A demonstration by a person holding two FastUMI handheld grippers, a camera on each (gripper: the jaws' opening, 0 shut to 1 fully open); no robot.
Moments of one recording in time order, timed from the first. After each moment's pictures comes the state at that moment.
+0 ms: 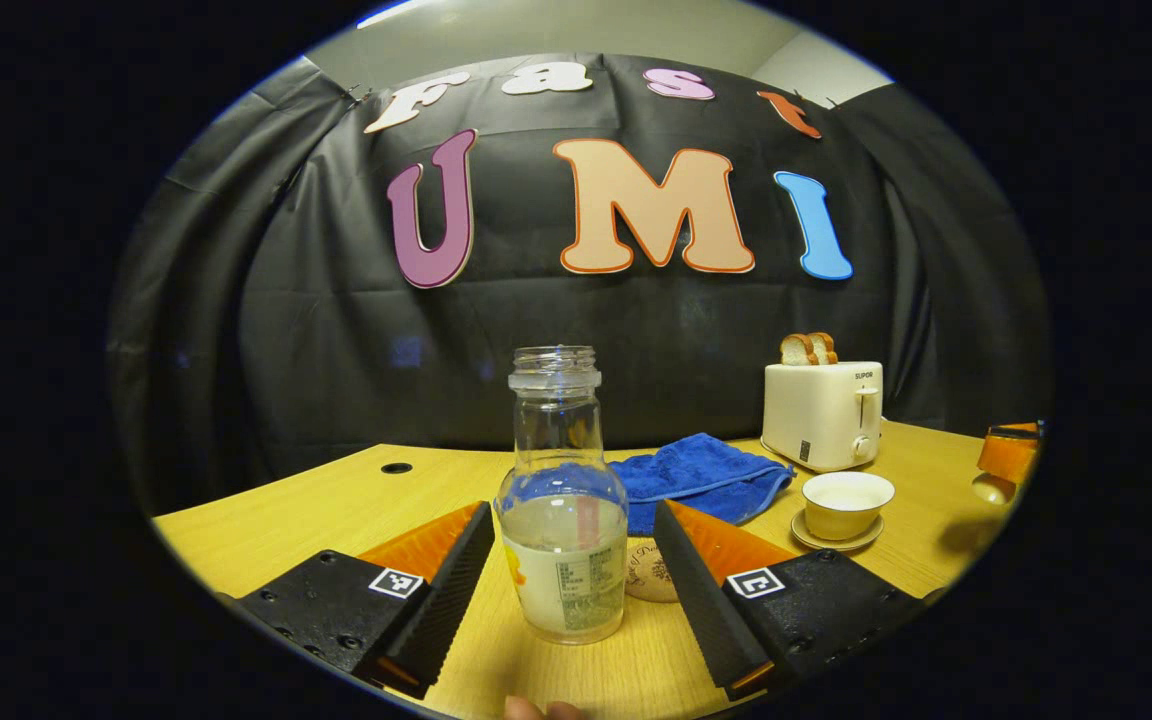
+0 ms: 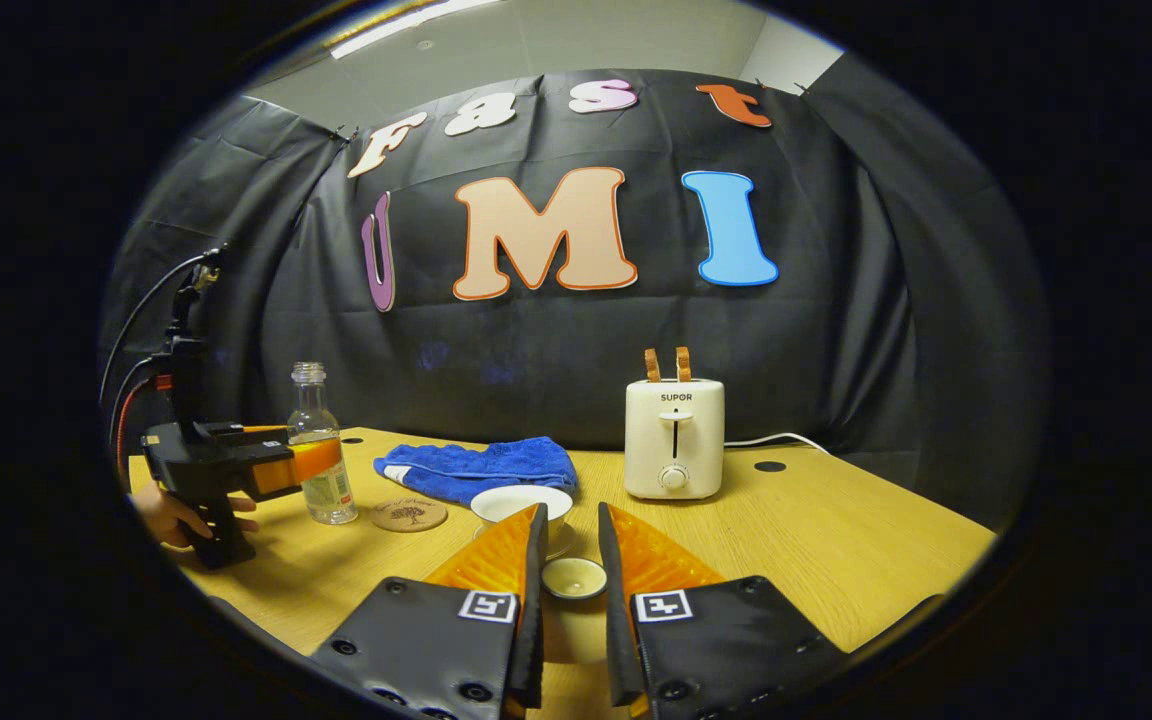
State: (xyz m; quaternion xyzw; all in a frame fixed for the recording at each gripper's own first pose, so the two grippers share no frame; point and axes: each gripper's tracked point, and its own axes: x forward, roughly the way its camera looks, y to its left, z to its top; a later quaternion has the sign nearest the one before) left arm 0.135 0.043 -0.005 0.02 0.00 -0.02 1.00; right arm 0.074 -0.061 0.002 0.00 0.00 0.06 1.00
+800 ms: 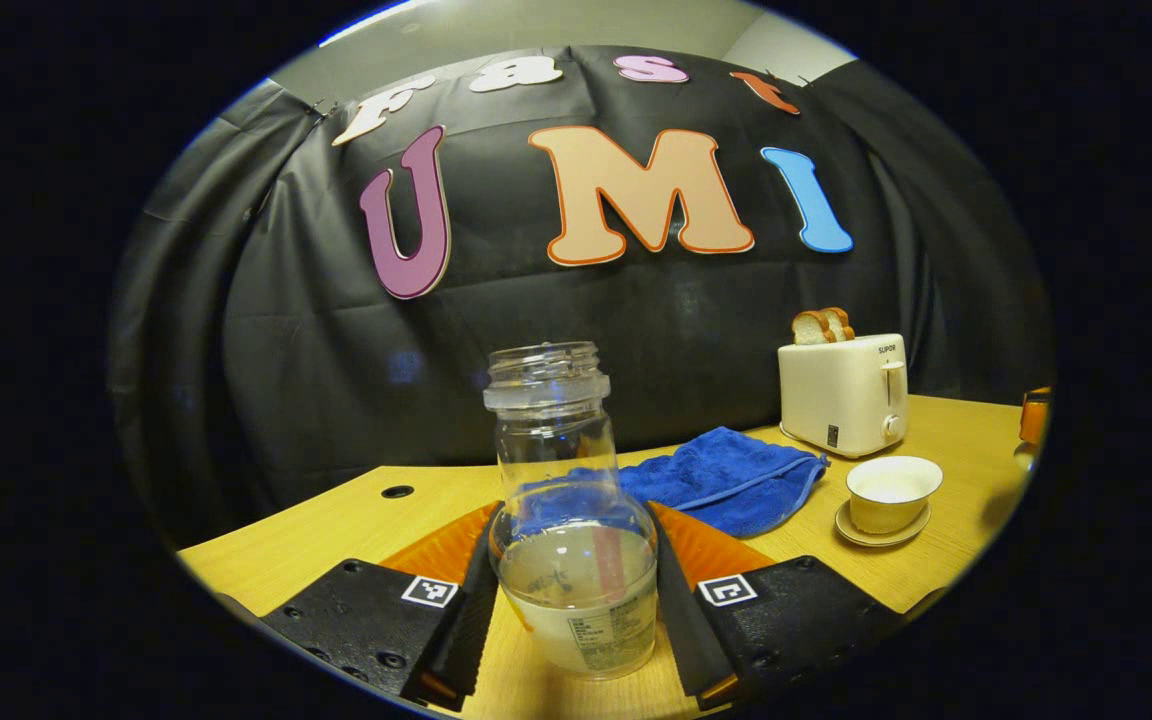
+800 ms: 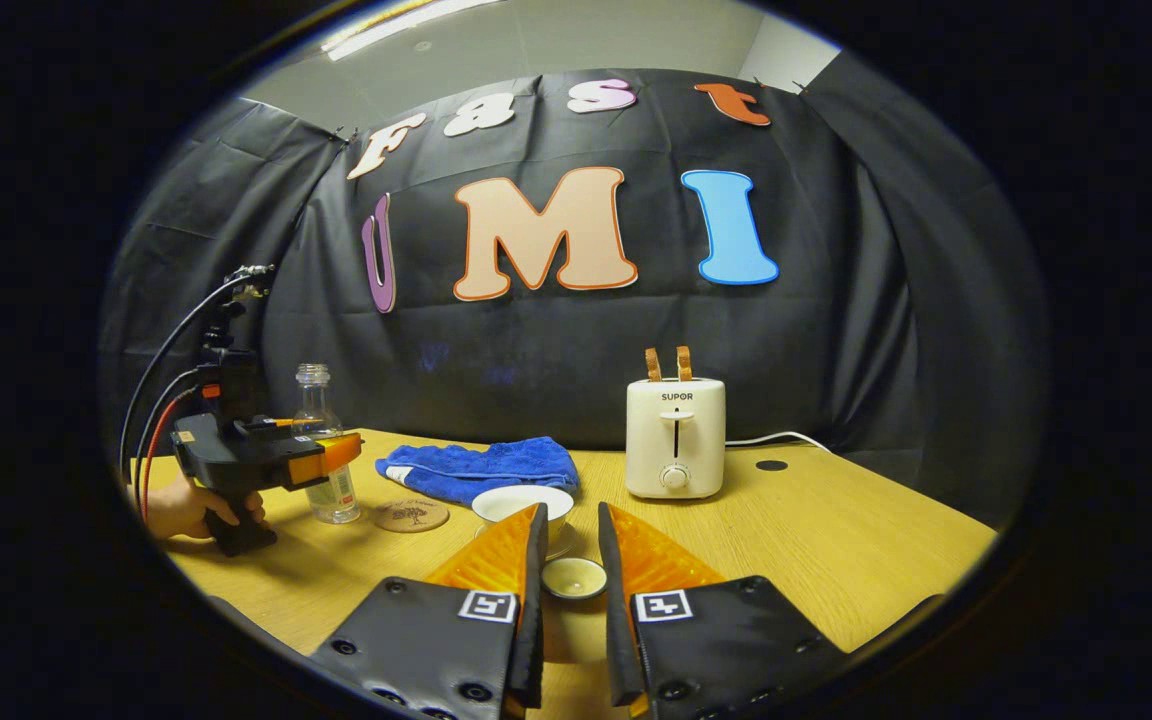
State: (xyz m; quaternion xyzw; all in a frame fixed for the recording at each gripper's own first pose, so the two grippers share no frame) left arm 0.167 0.052 -0.008 0.06 0.01 -0.01 1.00; right arm 0.073 -0.062 0.001 0.01 0.01 0.06 1.00
